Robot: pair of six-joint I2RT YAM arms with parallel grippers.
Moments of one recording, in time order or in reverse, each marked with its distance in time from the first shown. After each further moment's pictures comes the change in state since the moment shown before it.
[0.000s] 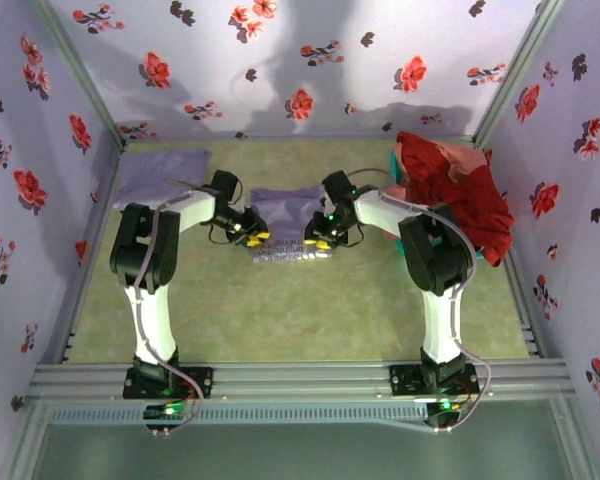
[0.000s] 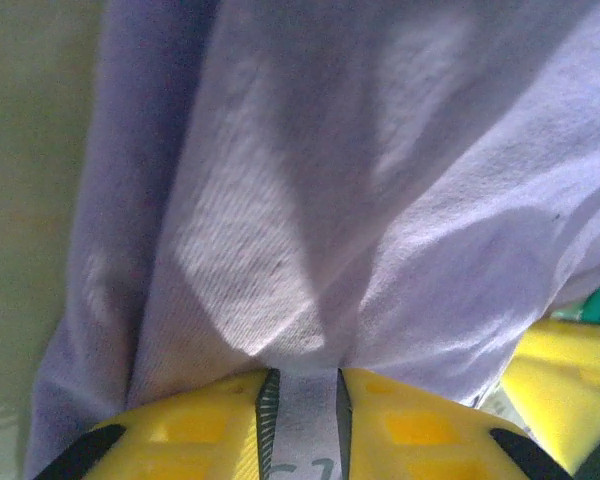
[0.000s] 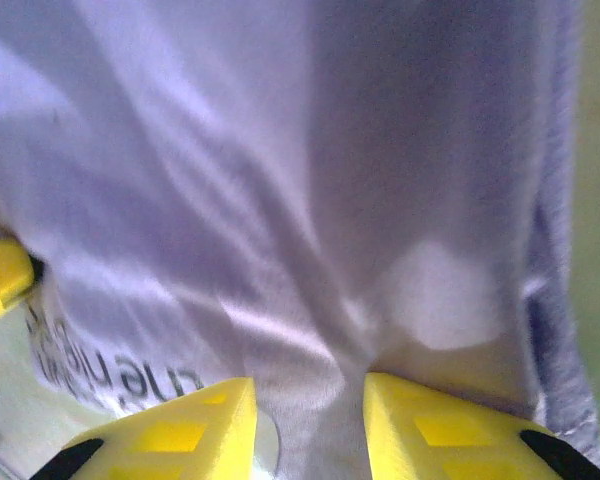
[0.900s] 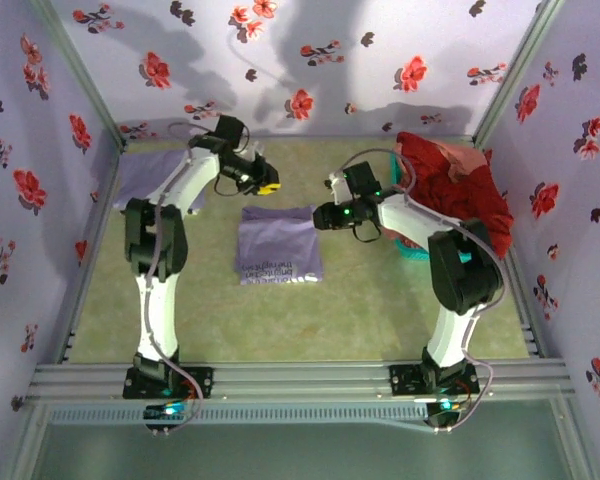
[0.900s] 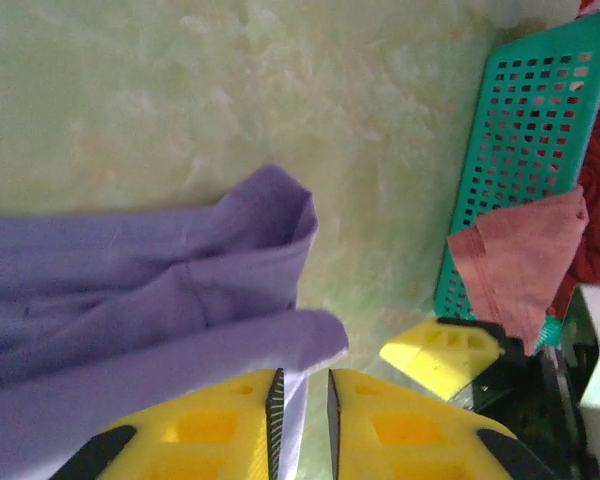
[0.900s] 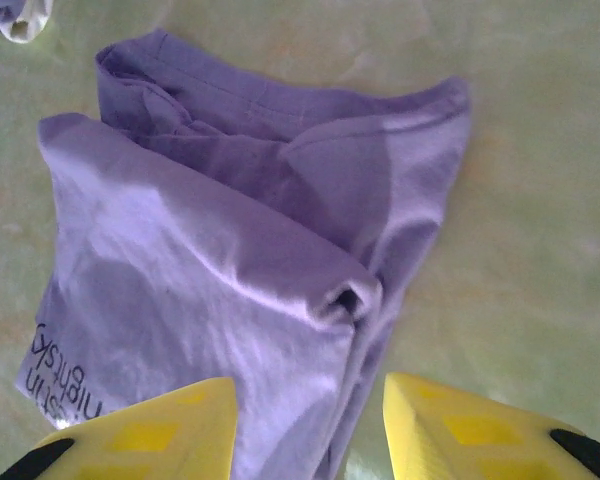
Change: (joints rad) left arm -0.016 0.193 0.686 -0.332 0.072 0.132; right arm -0.080 -0.172 -0.098 0.202 0.013 -0.449
